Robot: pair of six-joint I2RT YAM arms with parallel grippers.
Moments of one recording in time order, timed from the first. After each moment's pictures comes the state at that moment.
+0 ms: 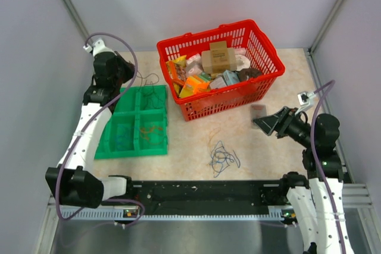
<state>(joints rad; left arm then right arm) -0.09 1.25 1.24 -0.31 -0.12 -0.62 -0.05 0.47 0.65 -0.41 -0.75 0.61</state>
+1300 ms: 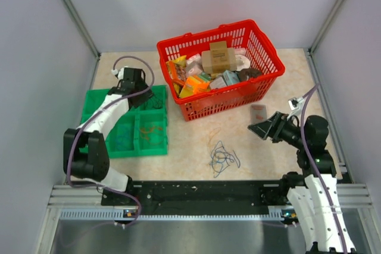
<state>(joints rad) -0.16 1.56 1.13 -0.43 -0.18 -0.74 -0.02 0.48 0.54 -0.40 -0.75 0.59</state>
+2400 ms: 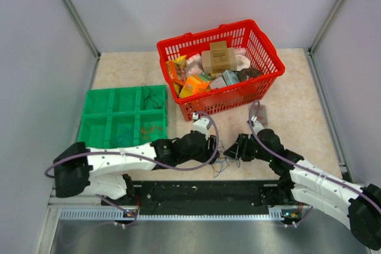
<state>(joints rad) -1.21 1.23 0.71 -0.13 -0.20 -0.76 0.66 0.80 0.20 0.01 -0.26 0.77</state>
